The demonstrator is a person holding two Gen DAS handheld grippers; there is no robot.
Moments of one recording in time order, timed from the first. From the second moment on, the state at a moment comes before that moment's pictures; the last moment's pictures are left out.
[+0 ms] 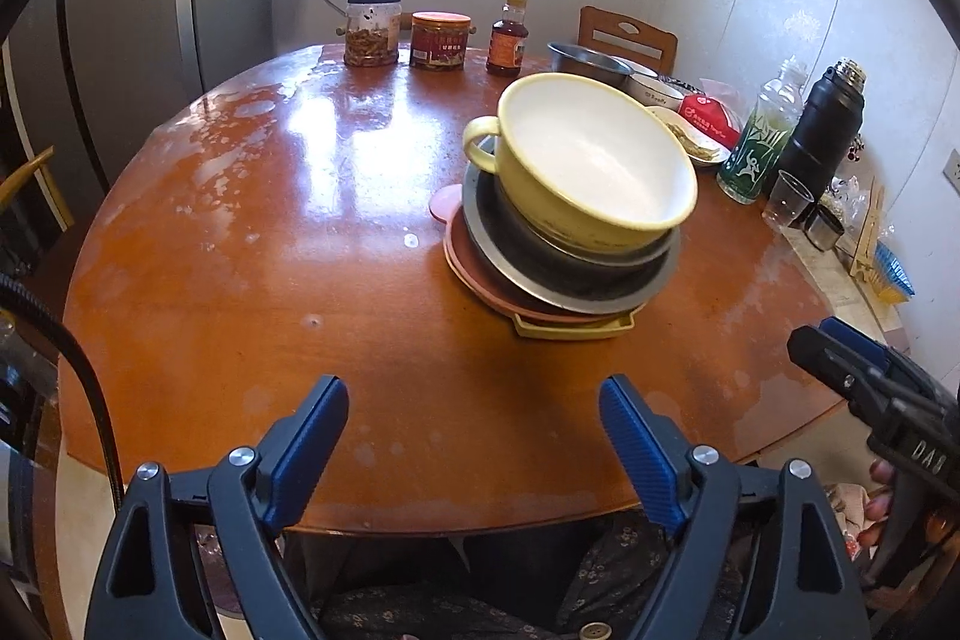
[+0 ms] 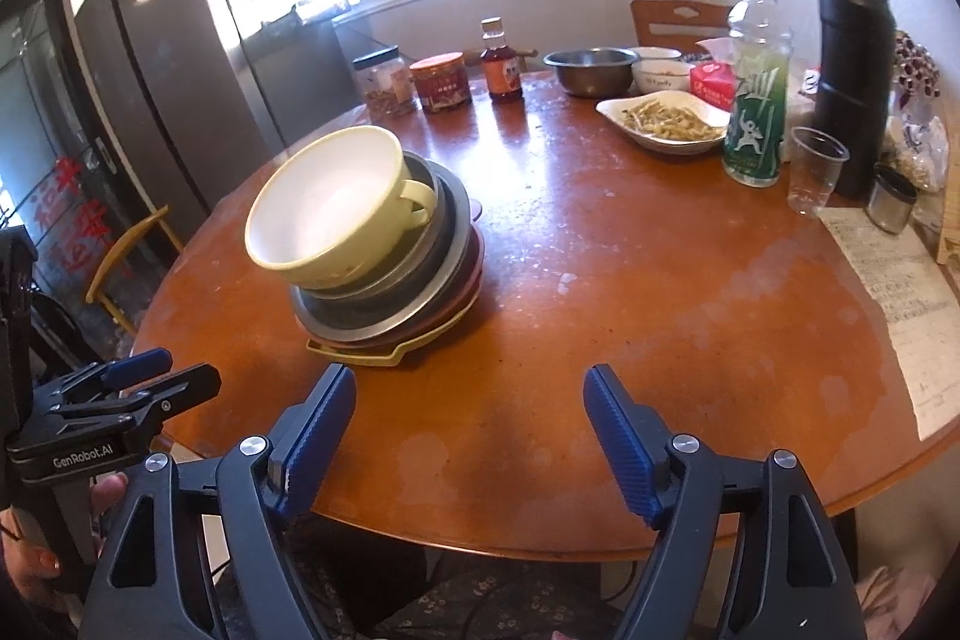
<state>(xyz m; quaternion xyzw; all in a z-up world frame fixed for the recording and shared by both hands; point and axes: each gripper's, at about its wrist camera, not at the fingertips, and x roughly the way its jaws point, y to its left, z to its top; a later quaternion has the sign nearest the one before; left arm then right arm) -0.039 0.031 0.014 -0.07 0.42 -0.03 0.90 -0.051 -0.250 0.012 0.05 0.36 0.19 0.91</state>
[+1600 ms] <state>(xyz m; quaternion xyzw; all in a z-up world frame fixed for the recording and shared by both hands) -0.053 0.015 -0.011 -0.05 0.43 -0.01 0.90 -0.077 -0.232 -0.020 0.05 0.37 0.19 0.91</state>
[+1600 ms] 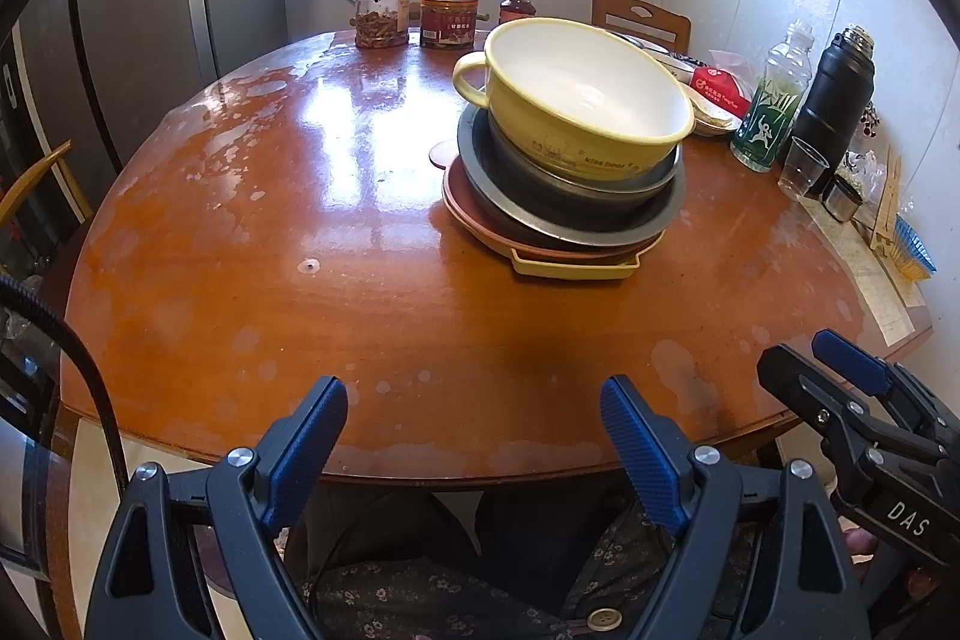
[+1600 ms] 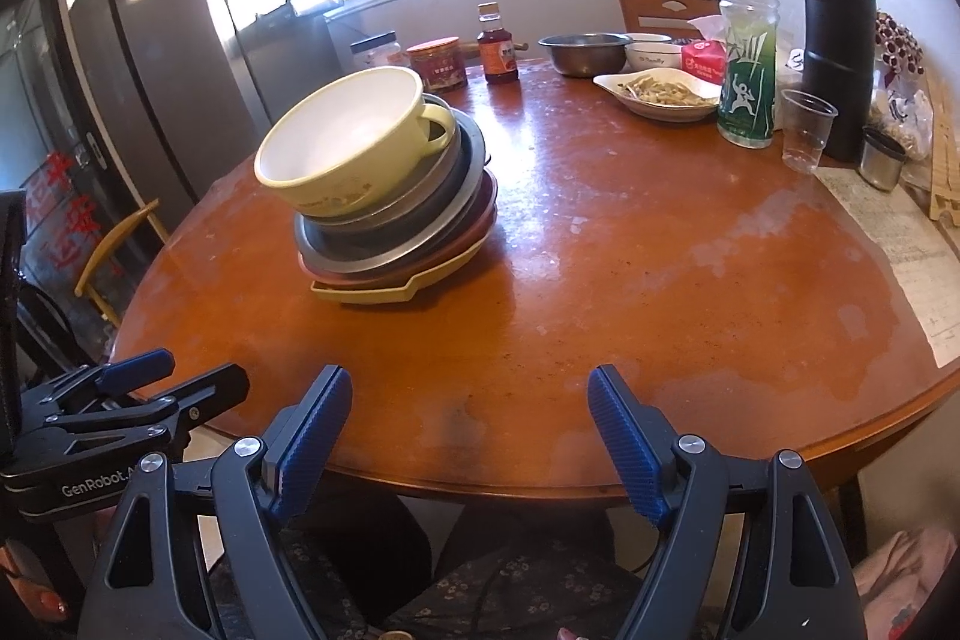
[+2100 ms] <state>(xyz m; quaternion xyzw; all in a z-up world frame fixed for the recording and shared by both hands) -0.051 0.016 -0.011 -0.05 0.44 -0.01 0.90 -0.076 -0.231 -0.019 0.04 0.37 0.19 0.91</state>
